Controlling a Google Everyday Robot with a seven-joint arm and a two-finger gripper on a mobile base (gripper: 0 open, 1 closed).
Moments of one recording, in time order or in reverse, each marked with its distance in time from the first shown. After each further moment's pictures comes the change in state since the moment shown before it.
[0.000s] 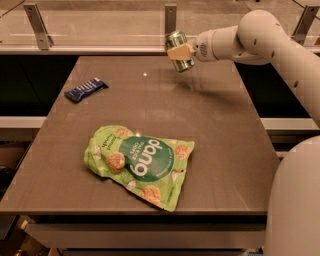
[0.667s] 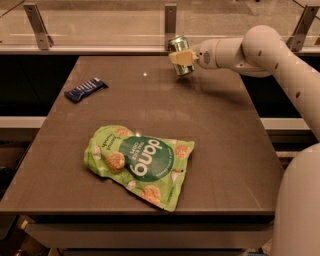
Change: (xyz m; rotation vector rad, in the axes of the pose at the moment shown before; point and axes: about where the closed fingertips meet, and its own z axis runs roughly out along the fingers) arm 0.016 -0.008 0.002 -0.049 -0.084 0.029
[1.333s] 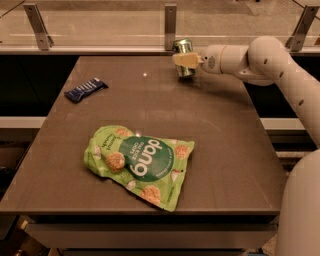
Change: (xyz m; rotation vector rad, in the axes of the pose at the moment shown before) arm 0.016 -0.012 -0.004 -0.027 -0.058 0.049
